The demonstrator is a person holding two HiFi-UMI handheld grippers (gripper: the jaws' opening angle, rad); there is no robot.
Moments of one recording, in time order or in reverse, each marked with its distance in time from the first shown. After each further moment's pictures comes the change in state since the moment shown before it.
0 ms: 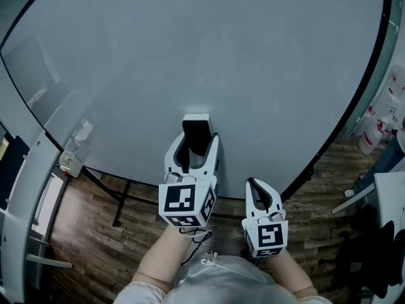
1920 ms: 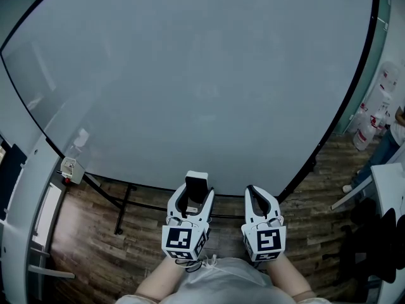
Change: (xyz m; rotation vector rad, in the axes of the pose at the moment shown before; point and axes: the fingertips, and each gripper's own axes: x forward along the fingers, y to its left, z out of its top) left arm -0.119 0.014 -0.107 -0.011 0.175 -0.107; right arm -0.021 0.042 -0.009 0.010 0.012 -0.064
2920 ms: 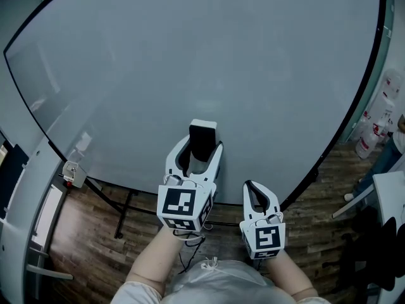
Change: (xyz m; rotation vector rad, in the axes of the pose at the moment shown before) left arm 0.080 0.013 0.145 0.120 -0.167 -0.028; right arm 0.035 -0.001 0.035 -0.042 -0.066 0.032
